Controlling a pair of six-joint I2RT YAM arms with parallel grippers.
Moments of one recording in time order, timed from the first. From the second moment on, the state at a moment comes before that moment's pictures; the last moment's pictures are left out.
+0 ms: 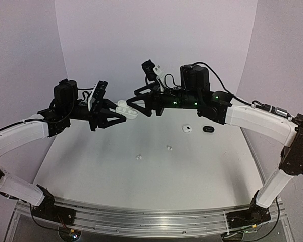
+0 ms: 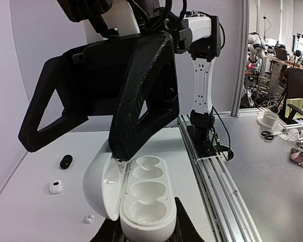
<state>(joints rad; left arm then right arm) -0.58 1.27 0.99 0.21 1.10 0.15 0.91 1.67 1.58 -0.06 -0.39 0.02</state>
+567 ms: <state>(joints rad) -0.58 1.27 0.99 0.22 1.03 -0.11 0.90 1.70 1.67 -0.08 -0.48 0.14</state>
